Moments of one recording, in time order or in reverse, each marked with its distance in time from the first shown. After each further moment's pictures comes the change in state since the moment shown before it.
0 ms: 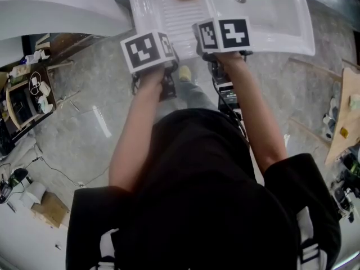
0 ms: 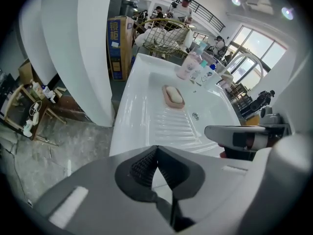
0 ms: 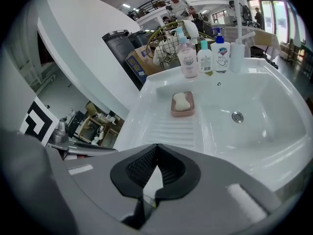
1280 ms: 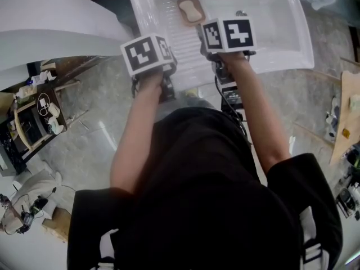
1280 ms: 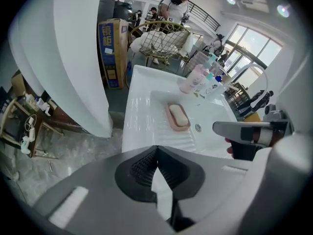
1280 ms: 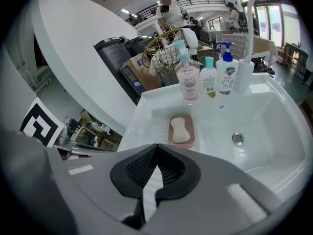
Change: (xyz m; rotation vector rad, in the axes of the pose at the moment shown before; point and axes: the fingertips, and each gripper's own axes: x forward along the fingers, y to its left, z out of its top) left arm 0.008 0.027 0.106 0.048 -0.004 -0.015; right arm 0.019 0.000 0.106 0.021 -0.063 -0.045
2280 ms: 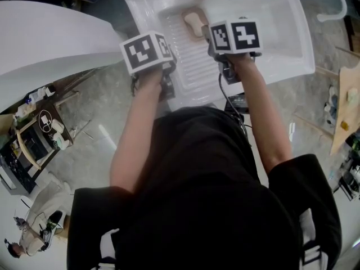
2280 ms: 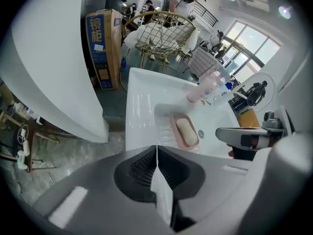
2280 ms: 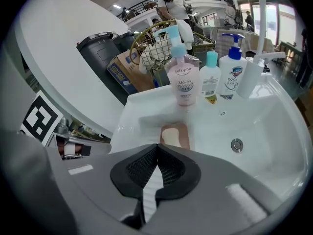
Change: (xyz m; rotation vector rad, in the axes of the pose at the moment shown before) left arm 0.043 0.022 0.086 0.043 0.061 -0.044; right arm 0.050 -0.028 0.054 0.052 0.046 -0.067
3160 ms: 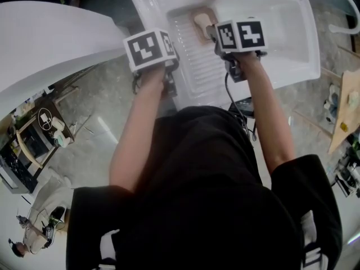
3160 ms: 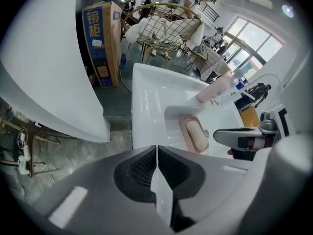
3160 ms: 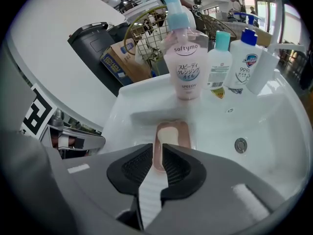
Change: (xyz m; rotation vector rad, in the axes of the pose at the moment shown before) left arm 0.029 0.032 0.027 0.015 0.050 0.009; right arm 0.052 -0.008 0.007 0.000 0.090 -0.022
